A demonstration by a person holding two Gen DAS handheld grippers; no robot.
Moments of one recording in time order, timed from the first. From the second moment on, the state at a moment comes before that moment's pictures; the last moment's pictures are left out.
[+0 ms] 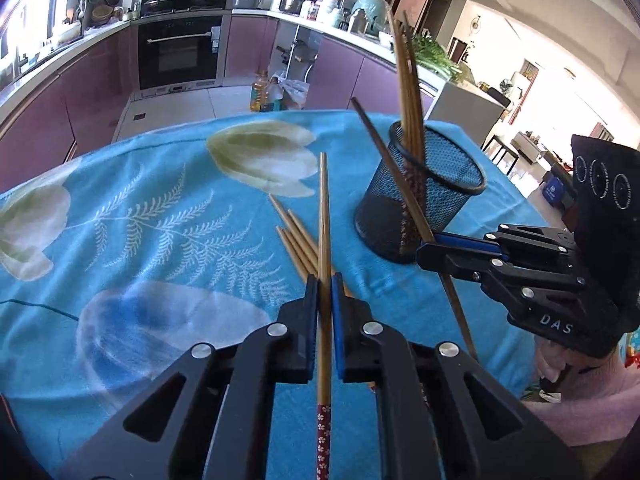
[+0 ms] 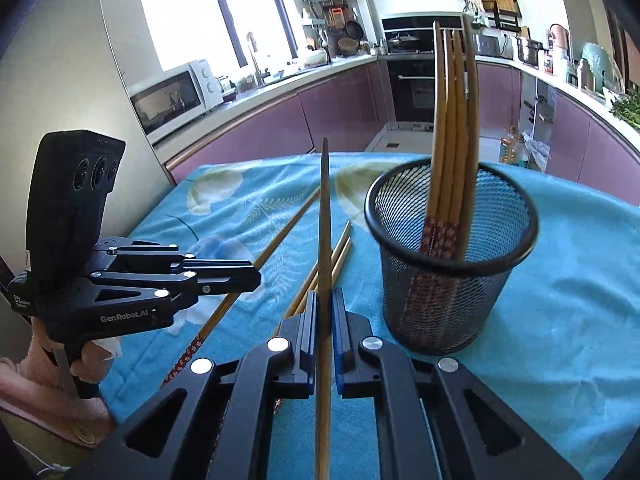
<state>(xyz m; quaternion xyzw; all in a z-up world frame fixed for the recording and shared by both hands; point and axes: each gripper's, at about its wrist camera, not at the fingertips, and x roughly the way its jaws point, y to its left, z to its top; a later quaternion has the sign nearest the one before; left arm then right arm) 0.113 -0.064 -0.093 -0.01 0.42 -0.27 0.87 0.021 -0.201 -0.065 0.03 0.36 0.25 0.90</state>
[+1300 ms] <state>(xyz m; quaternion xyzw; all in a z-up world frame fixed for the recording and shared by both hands) 0.086 -0.071 0.019 -0.05 0.29 -0.37 0.88 0.006 -0.247 0.017 0.03 0.23 0.23 0.95</state>
